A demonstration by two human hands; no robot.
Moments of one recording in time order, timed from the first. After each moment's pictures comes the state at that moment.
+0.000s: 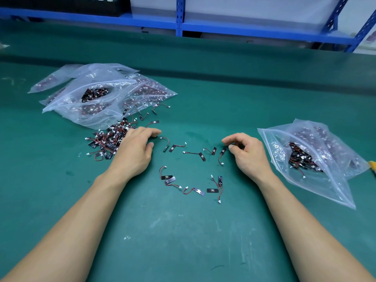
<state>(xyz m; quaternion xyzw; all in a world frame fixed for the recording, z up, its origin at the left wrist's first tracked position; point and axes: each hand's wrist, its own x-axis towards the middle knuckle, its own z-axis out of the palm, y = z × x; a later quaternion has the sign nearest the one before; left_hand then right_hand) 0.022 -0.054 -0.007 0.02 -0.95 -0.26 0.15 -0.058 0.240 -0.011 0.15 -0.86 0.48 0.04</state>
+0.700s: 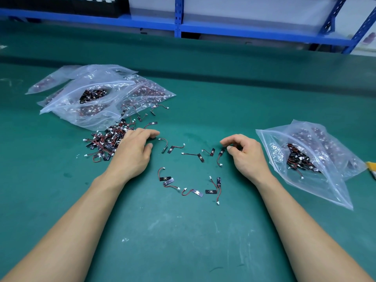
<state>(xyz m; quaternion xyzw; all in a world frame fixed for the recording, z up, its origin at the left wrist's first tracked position) 0.021 -0.055 -0.007 0.03 -0.95 -0.27 0.15 -0.058 0.240 -0.010 0.15 -0.87 0.48 0.04</state>
